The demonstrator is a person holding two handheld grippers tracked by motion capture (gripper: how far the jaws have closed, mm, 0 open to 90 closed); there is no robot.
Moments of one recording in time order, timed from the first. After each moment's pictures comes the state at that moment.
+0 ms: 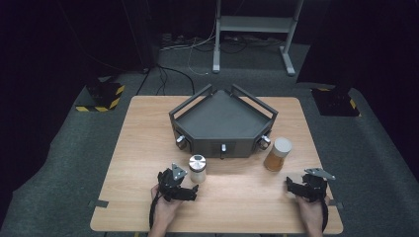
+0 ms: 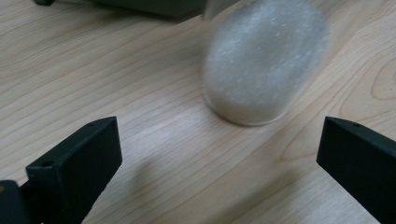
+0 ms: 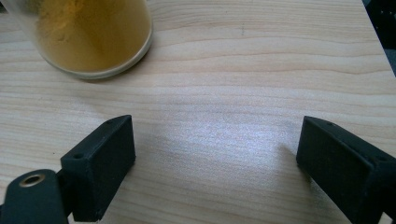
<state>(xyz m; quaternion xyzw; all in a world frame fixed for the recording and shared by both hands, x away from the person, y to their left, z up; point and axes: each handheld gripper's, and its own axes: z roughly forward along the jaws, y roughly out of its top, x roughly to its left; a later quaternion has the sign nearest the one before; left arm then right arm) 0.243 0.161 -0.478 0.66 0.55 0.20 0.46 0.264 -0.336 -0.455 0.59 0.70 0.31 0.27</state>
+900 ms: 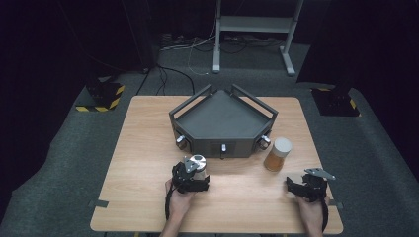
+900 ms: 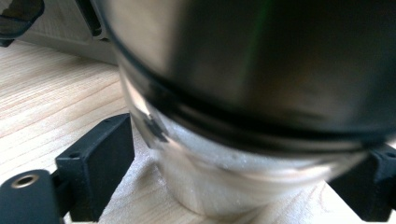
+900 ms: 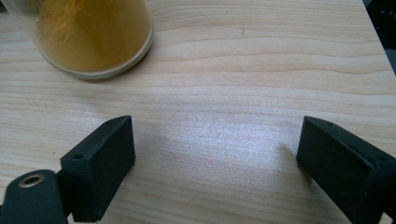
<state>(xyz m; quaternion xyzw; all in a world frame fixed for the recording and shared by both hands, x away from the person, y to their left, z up) 0.264 0.130 -0.486 0.63 0.57 0.21 0.48 0.264 -0.337 -0.455 0.59 0.70 0.31 0.27</state>
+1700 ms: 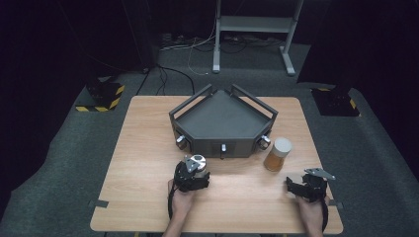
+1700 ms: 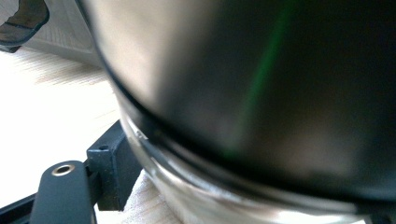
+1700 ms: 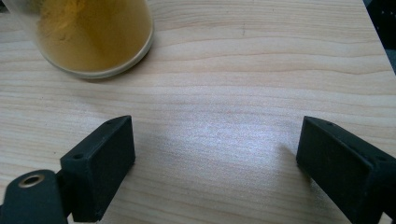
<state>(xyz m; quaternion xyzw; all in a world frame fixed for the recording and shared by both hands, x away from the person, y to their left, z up) 0.264 0.123 -0.493 0.62 0.57 0.22 0.49 0.264 -0.337 -0.455 0.59 0.70 0.31 0.27</state>
